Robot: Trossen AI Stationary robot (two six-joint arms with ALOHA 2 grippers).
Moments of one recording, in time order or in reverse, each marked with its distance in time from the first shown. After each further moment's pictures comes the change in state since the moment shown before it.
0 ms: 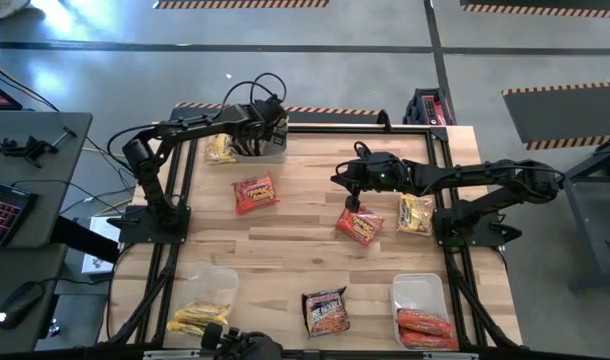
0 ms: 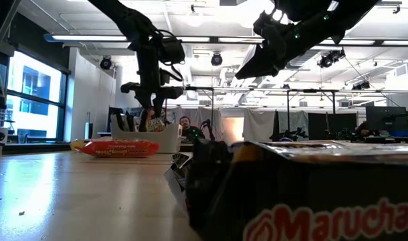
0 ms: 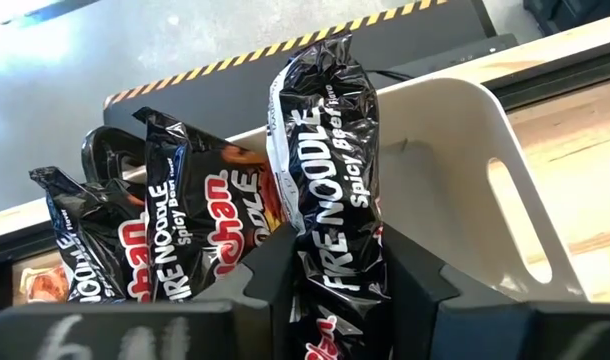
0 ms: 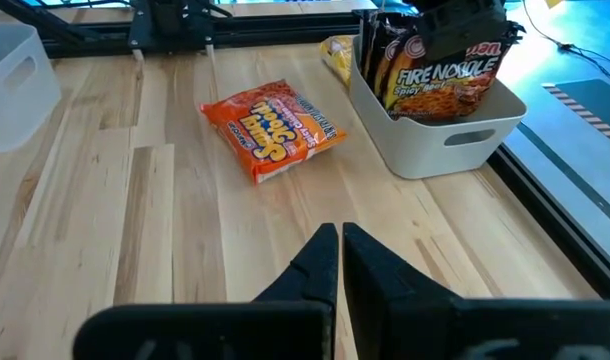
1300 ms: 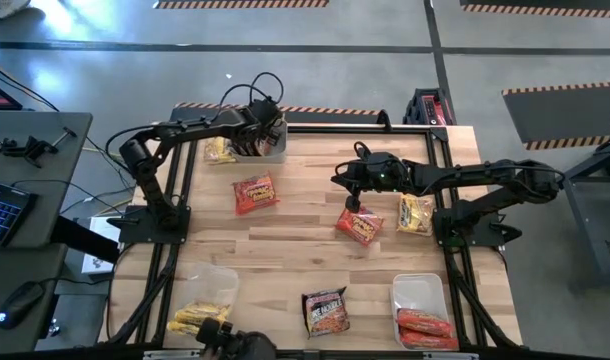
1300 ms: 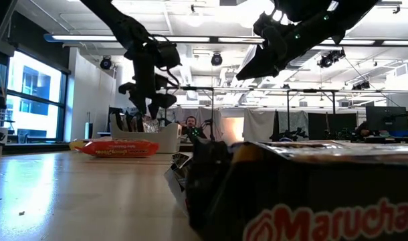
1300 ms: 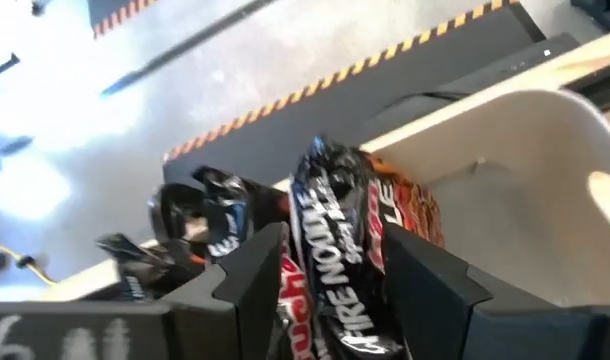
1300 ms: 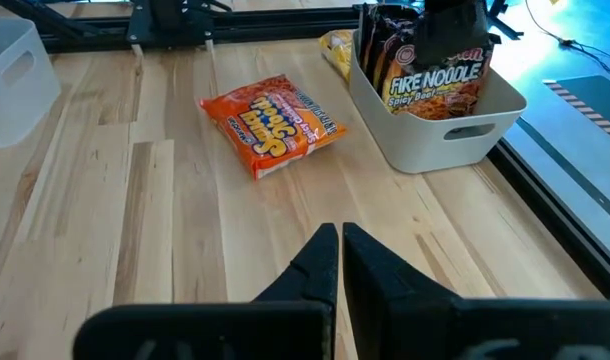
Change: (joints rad) left arm 0.019 -0.020 -0.106 0.153 -0.119 0.207; right arm 0.000 0.000 0.000 -0.011 0.000 0.000
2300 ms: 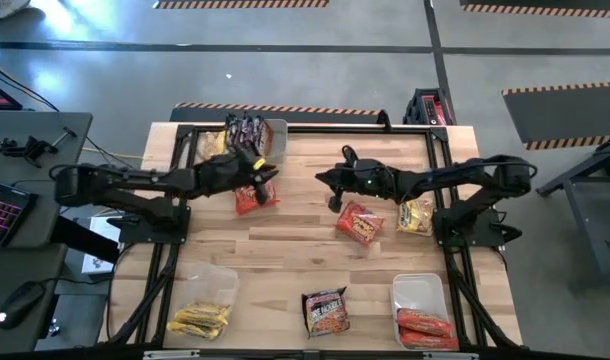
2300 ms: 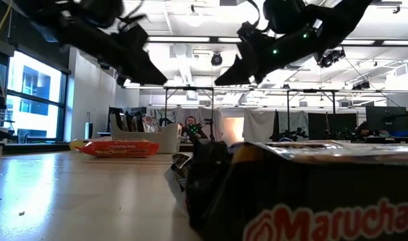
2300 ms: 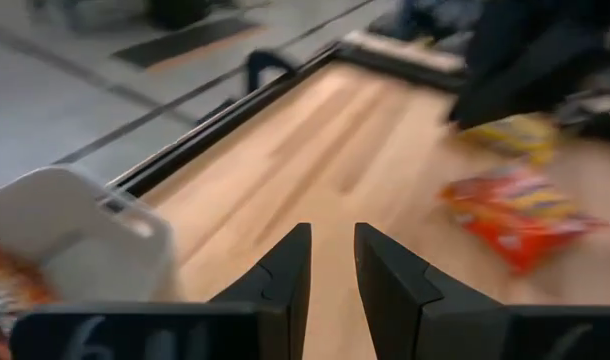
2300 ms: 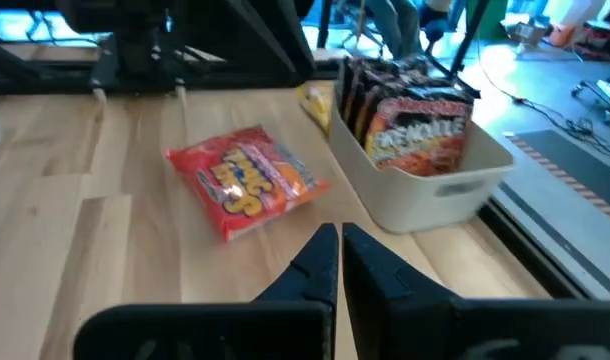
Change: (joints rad) left arm -0.402 -0.610 -0.734 0.838 0.377 0.155; right arm 0.029 0.218 0.001 0.366 0.094 -0.040
